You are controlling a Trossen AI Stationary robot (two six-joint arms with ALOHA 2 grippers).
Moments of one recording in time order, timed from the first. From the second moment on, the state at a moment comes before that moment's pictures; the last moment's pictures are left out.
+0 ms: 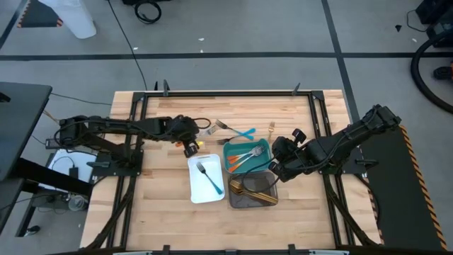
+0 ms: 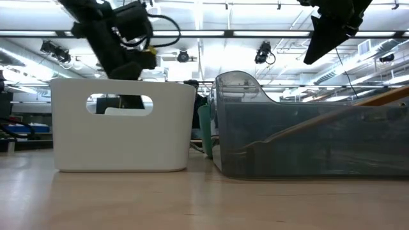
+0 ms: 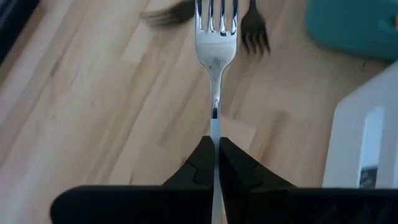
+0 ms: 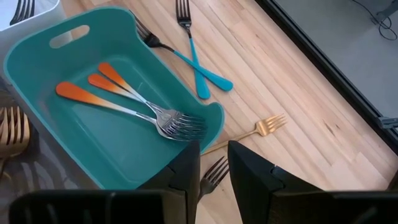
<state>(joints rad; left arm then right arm) 0.20 1.34 0.76 -0.41 -0.20 -0.11 0.42 1.34 1.08 -1.11 0.73 0.97</state>
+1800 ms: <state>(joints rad) 0.01 2.05 1.66 -0.51 -0.15 0.06 0.42 1.34 1.08 -1.12 0.63 0.92</state>
